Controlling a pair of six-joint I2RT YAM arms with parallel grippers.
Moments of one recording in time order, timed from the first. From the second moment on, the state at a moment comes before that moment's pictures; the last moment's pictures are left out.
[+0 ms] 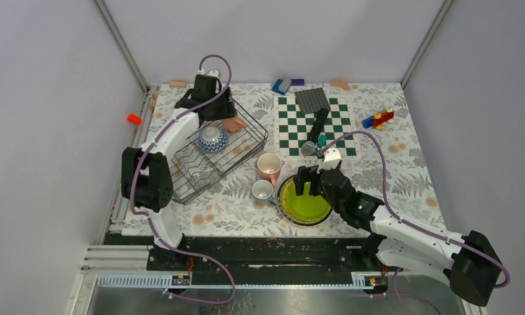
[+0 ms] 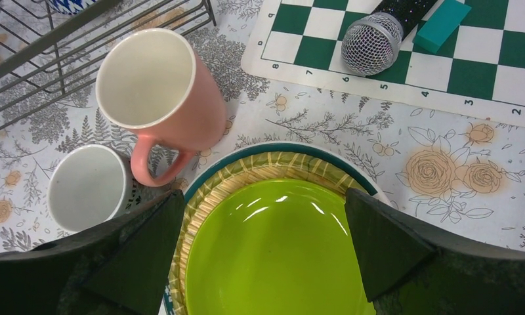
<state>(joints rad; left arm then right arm) -0.26 1.83 1.55 -0.44 0.04 -0.37 0.86 0.93 0.47 -0.02 0.41 0.42</state>
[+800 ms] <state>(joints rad) -0.33 1.27 1.07 -0.15 0.13 -0.45 0.85 0.86 0.47 0.16 0.15 0.83</state>
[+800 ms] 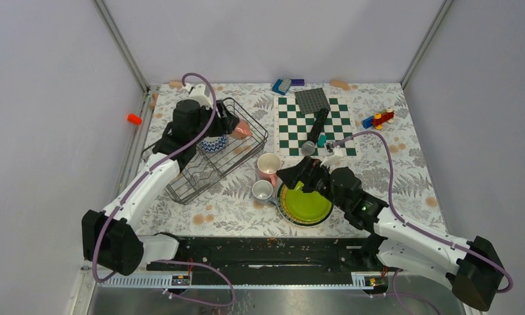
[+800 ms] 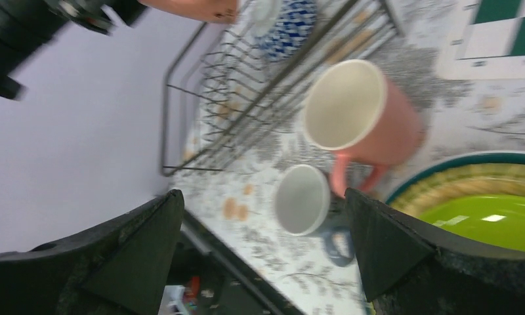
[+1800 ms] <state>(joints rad) -0.56 1.01 0.84 0.10 0.19 -0.52 0.75 1.46 0.56 1.23 -0.32 1.76</state>
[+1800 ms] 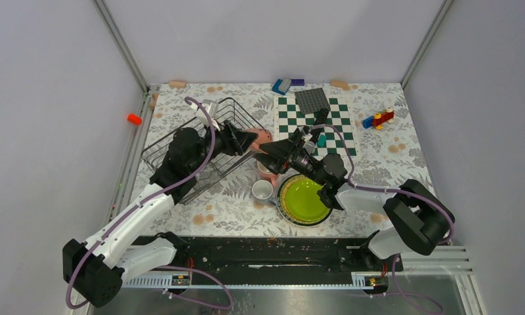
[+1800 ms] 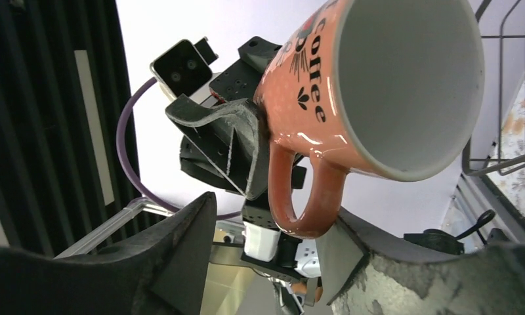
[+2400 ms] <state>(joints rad) -0.61 0.93 0.77 0.22 0.19 -0.52 0.74 1.46 0.56 1.29 -0.35 1.83</state>
